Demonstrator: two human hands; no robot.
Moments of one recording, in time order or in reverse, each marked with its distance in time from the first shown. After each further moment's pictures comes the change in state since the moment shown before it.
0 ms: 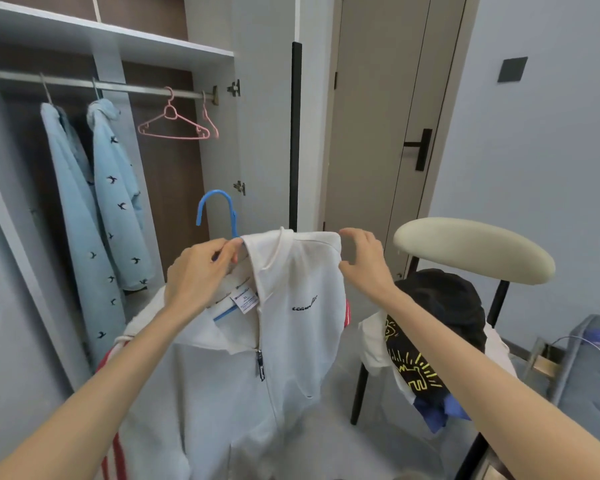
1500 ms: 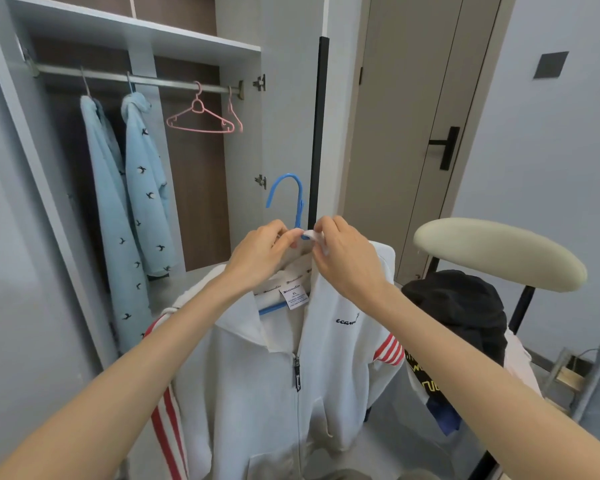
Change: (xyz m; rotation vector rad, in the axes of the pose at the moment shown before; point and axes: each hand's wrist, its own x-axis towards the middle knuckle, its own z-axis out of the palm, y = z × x) left_hand -0.003 0.063 -0.003 -0.159 -0.332 0.048; right_hand -0.027 -0.089 0.005 -0.337 0.094 -0.377
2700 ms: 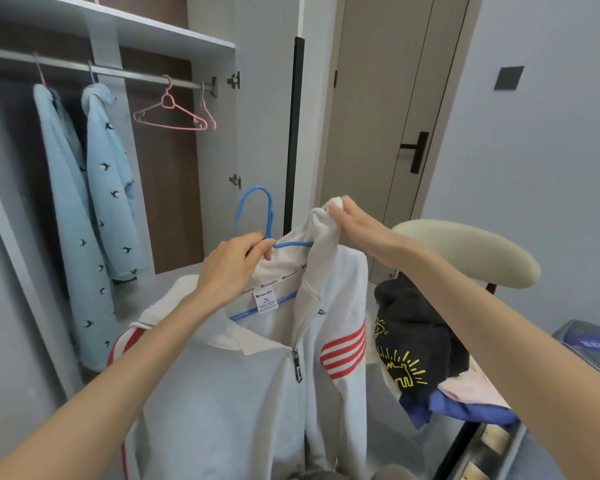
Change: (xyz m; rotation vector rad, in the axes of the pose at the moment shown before) left_hand -0.002 -0.022 0.016 0.036 0.092 0.063; right_hand 0.038 0.067 -0.033 0.795 -0.432 0.453
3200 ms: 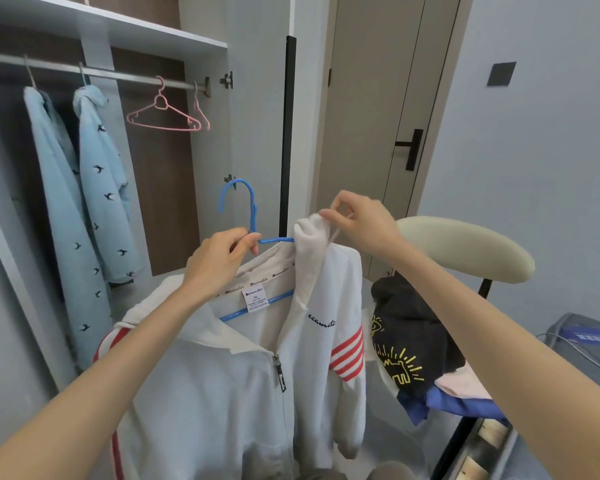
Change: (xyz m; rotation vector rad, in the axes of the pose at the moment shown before) left_hand 0.005 -0.005 -0.007 -0.029 0.009 -0.059; right_hand -0.006 0.003 -0.013 -0.556 0.352 -0.227
